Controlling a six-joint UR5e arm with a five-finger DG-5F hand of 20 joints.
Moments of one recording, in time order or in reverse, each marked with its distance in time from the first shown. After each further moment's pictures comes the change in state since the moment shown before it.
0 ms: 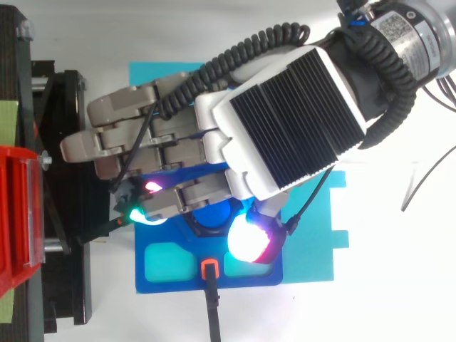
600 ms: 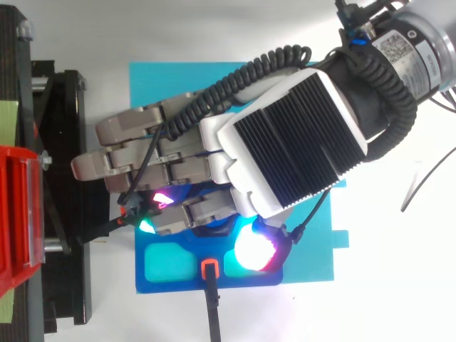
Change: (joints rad) arm 0.012 0.000 0.000 -0.056 -0.005 -0.067
